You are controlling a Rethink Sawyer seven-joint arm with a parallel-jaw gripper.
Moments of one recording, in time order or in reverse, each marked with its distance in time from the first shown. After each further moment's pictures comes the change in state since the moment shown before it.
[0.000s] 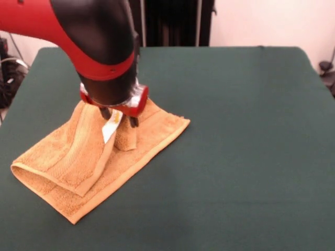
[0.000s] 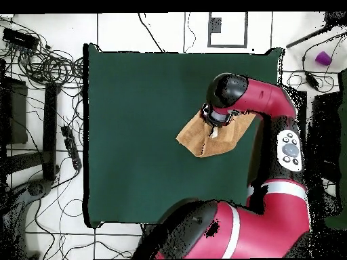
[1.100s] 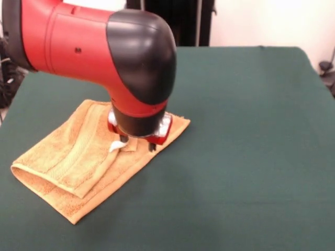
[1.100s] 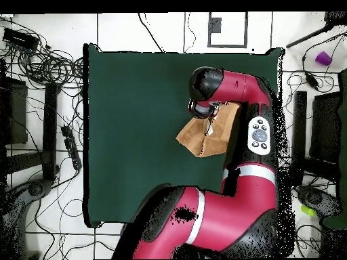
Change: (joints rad) arm 0.090 0.130 -0.046 -0.175 -0.005 0.030 0.000
